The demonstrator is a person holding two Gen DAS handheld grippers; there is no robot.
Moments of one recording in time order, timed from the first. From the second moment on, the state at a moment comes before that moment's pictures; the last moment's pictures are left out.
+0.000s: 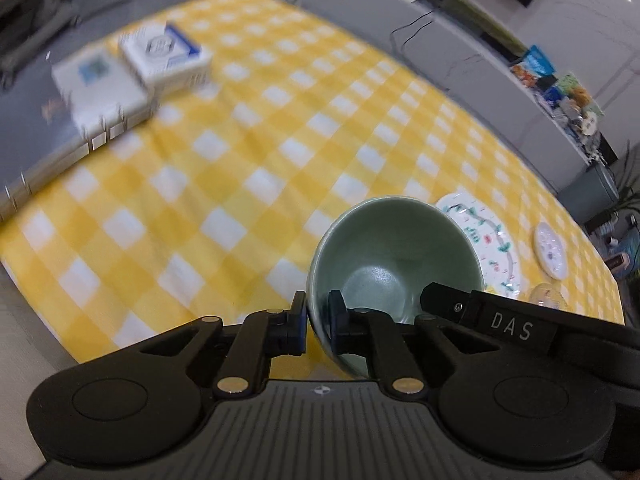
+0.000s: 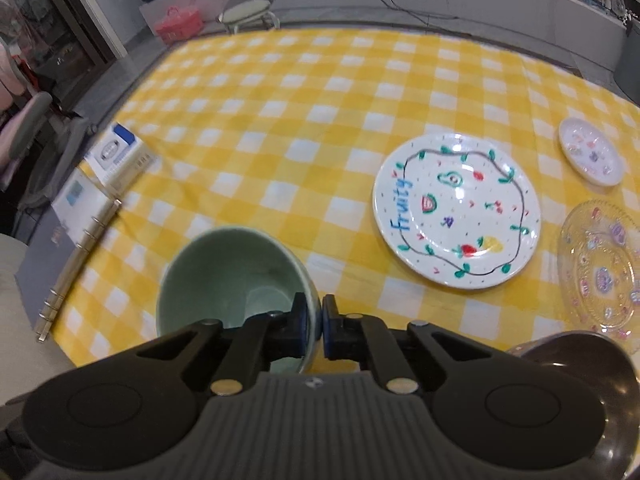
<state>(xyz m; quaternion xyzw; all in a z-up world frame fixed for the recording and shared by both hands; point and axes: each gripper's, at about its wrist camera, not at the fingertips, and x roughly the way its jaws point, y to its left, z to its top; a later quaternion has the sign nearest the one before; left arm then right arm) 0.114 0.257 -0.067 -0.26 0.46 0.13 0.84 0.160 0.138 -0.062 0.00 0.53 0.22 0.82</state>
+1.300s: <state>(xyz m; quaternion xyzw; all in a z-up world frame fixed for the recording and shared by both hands) 0.110 0.103 -0.036 -0.11 0.48 -0.05 0.87 0.075 -0.058 -0.032 0.21 0.49 0.07 0.84</state>
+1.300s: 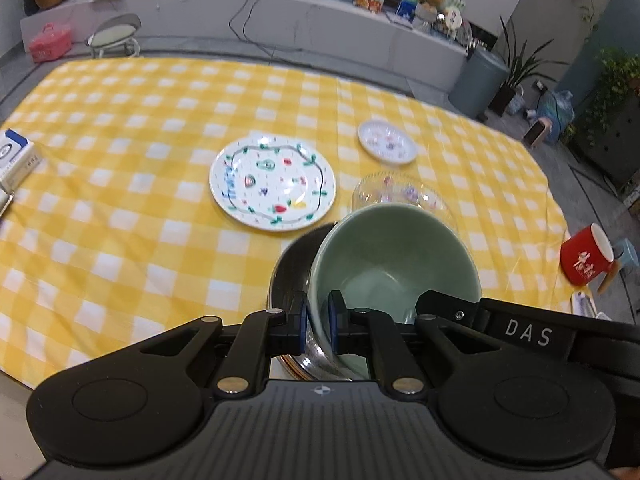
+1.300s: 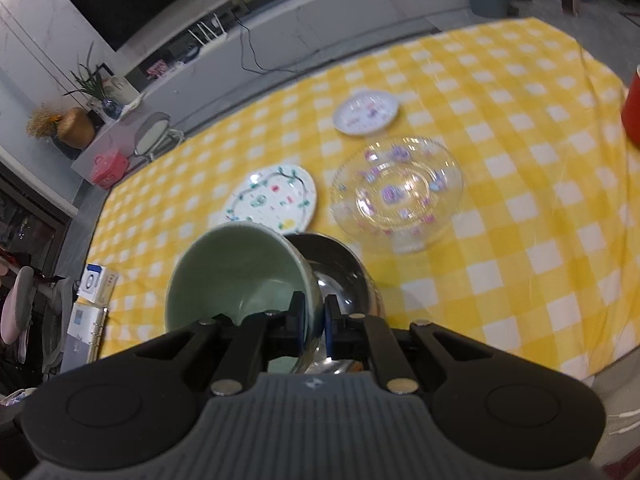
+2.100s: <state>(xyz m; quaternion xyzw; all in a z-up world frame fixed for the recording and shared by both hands) 0.113 0.099 -0.040 -0.07 0.46 -0.06 0.88 0.088 -0.062 -0.059 0.22 0.50 0.05 0.84</state>
